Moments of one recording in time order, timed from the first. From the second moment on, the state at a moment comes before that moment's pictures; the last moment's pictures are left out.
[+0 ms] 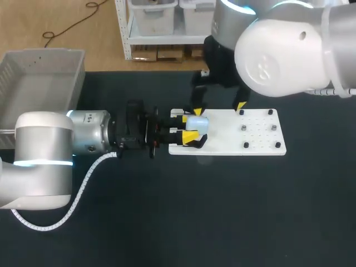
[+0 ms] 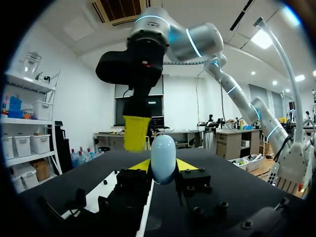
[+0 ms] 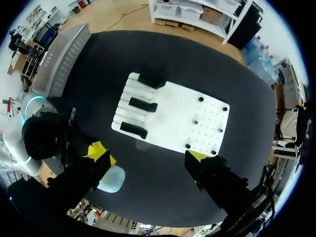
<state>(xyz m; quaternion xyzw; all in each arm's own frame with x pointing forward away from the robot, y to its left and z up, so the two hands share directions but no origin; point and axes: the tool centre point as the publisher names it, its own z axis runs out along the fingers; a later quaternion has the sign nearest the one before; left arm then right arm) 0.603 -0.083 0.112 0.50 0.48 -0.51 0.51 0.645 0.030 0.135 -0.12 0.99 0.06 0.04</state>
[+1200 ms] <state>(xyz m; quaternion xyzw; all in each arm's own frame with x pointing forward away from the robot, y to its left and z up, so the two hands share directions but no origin) 0.628 -0.011 0.165 0.47 0.58 -0.40 0.53 0.618 -0.043 0.183 -0.23 0.95 0.10 0.18</state>
